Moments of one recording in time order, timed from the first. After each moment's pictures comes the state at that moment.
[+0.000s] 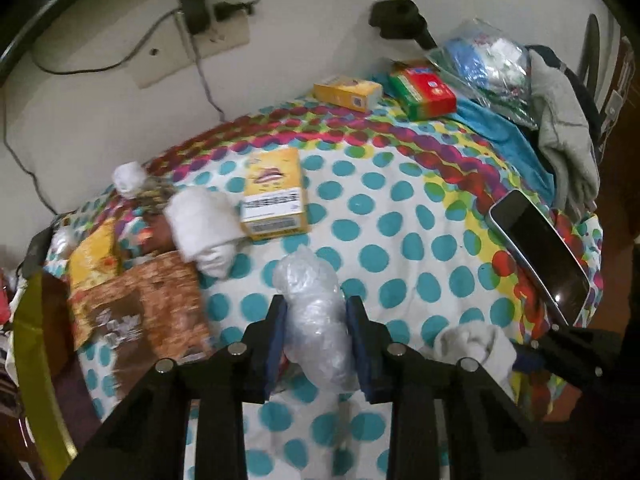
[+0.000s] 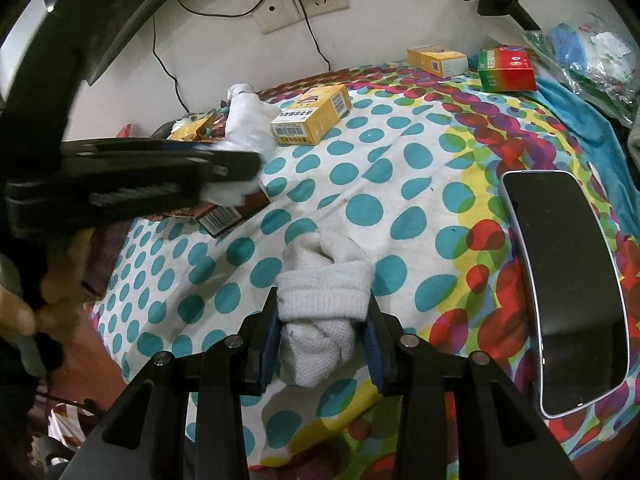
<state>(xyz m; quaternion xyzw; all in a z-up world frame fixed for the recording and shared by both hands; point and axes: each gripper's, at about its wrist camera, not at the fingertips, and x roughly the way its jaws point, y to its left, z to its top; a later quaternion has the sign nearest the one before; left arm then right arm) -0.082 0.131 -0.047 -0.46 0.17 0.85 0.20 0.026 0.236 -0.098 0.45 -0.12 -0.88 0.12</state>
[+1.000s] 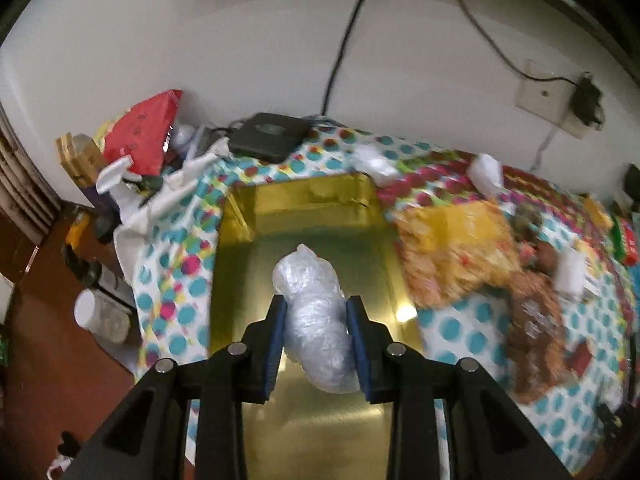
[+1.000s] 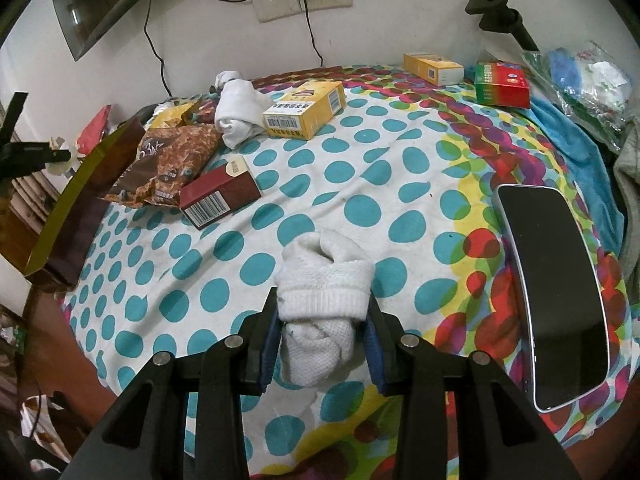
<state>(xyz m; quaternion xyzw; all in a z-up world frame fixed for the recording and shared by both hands) -0.143 -0.207 -0.006 -0.48 0.01 0.88 -0.06 0.022 0.218 -0.094 0.46 -0.07 -0.88 0.08</state>
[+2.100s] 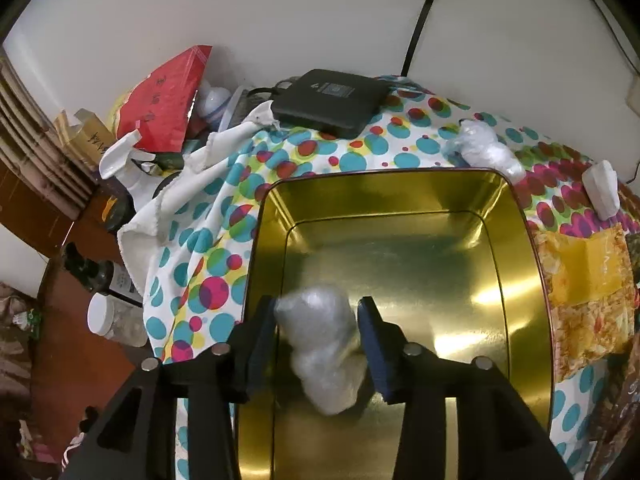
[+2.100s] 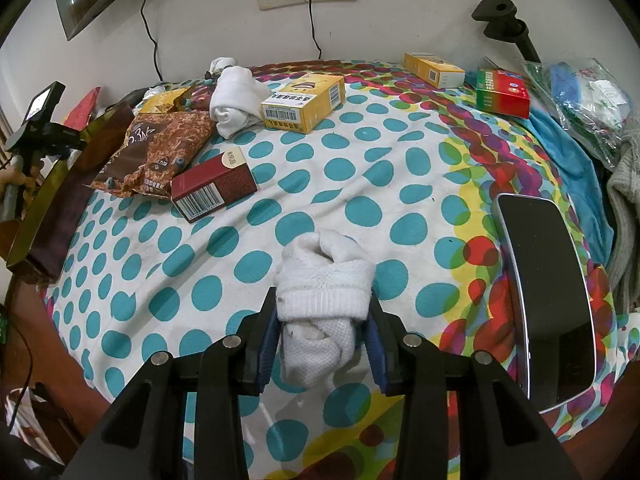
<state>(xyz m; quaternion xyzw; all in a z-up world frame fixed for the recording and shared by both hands) -0.216 -0.253 -0.070 -0.52 0.02 0.84 -0.15 0.018 0.207 -0.095 0.47 -0.03 -0.88 0.06</state>
